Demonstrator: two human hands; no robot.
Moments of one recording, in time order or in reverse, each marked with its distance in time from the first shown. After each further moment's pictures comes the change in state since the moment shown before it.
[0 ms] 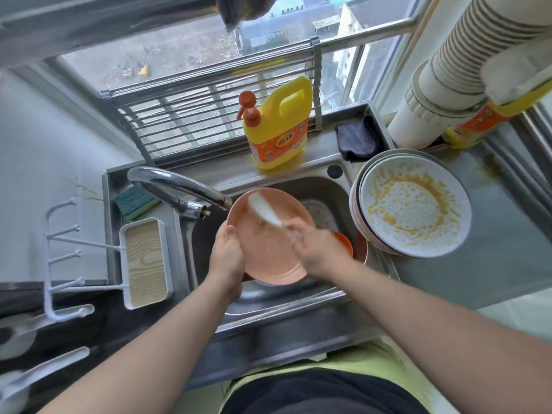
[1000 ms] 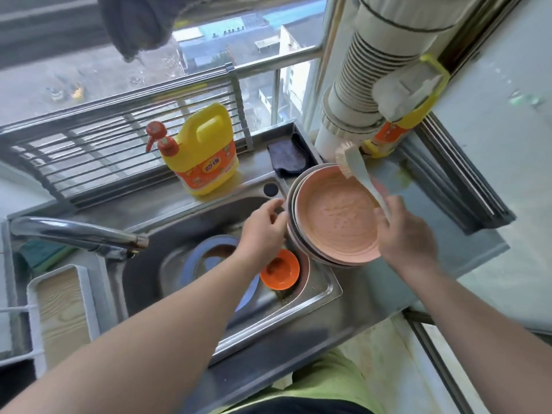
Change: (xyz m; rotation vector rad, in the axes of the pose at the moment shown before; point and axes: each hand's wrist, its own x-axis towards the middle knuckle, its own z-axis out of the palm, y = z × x) left_hand -0.005 0.031 0.171 0.602 -0.446 0.411; right_hand -0.084 0.156 -0.136 -0.205 0.741 0.376
